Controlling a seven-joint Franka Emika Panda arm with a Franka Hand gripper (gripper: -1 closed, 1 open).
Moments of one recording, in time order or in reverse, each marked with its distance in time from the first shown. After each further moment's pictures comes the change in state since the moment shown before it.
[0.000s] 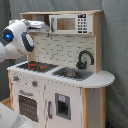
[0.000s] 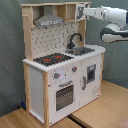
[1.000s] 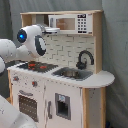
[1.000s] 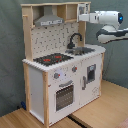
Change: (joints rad) arm -0.118 0.091 0.017 -0.020 -0.003 -0.061 -0.090
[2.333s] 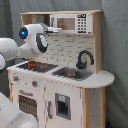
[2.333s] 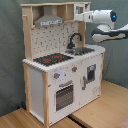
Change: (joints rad) arm -0.191 0.003 0.141 0.112 0.002 -0.098 0.073
